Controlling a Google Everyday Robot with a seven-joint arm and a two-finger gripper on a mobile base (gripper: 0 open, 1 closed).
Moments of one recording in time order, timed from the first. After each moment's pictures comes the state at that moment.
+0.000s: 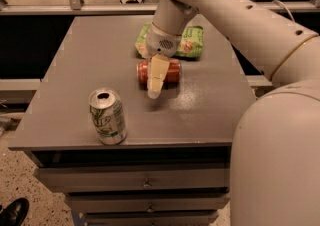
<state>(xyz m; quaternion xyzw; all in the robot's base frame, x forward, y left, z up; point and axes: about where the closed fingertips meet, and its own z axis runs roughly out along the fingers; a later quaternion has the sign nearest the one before) 0.601 0.016 0.834 -0.72 0.67 0.18 0.10</state>
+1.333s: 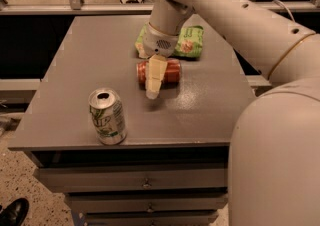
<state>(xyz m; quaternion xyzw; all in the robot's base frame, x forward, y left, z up) 0.601 0.023 0.833 -0.73 0.66 0.17 0.10</state>
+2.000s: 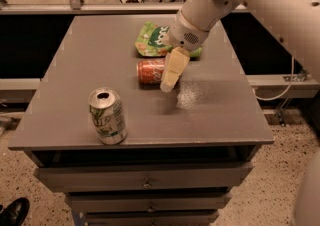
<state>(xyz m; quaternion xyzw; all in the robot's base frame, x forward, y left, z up) 0.596 -0.028 0.874 -0.66 0.70 0.16 0.19</state>
